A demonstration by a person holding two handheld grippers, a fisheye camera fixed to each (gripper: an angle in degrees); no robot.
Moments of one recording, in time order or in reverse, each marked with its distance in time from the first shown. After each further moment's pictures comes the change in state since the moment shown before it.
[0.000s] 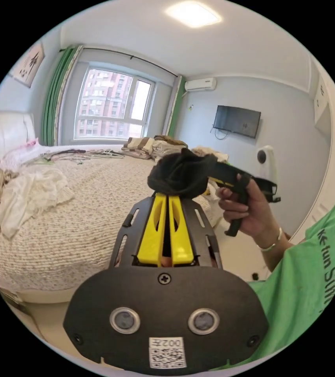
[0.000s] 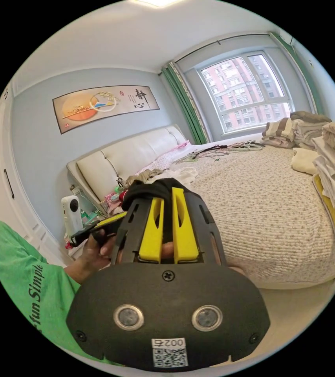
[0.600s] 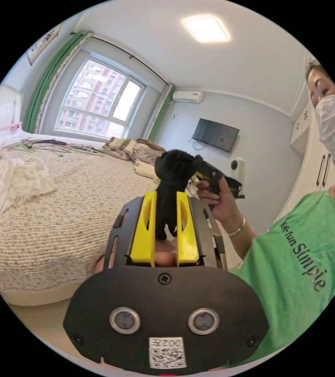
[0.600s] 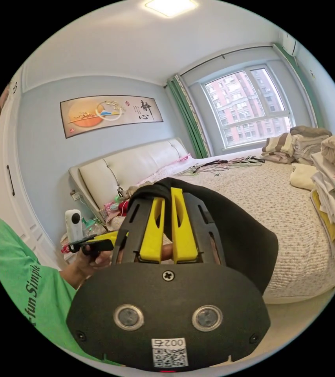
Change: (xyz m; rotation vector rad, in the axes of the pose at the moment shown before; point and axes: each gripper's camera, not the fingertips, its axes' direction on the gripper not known) left arm -0.007 0.021 -0.020 -0.025 0.200 0.020; right arm -0.049 -0.002 -0.016 0.115 -0.020 -0.057
